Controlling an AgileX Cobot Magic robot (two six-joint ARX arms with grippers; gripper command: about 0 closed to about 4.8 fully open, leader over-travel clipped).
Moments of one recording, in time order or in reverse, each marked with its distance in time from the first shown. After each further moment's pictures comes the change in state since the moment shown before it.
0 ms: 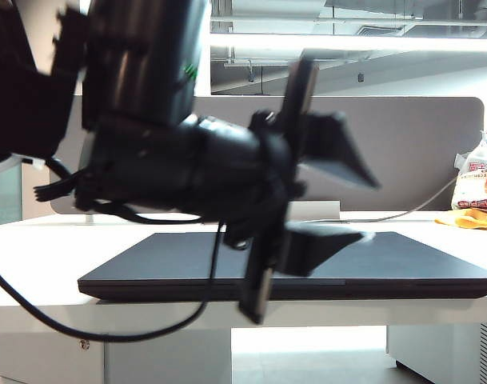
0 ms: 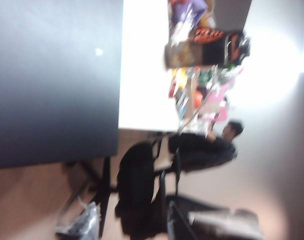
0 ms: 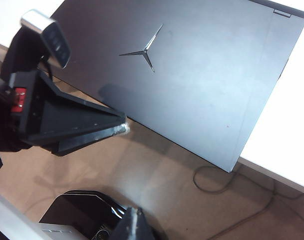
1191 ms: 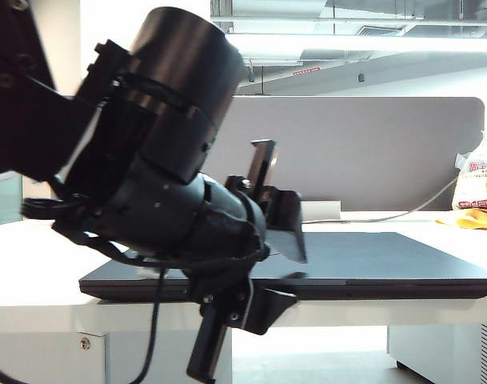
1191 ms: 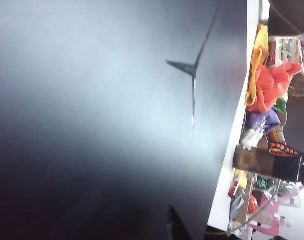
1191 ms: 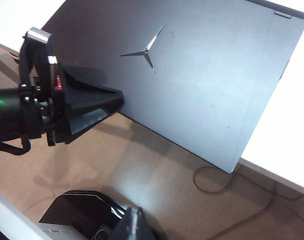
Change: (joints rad) left arm 0.000 0.030 0.028 -0.280 -0.277 -0.257; right arm -0.001 0.000 0.000 0.001 -0.001 -0.003
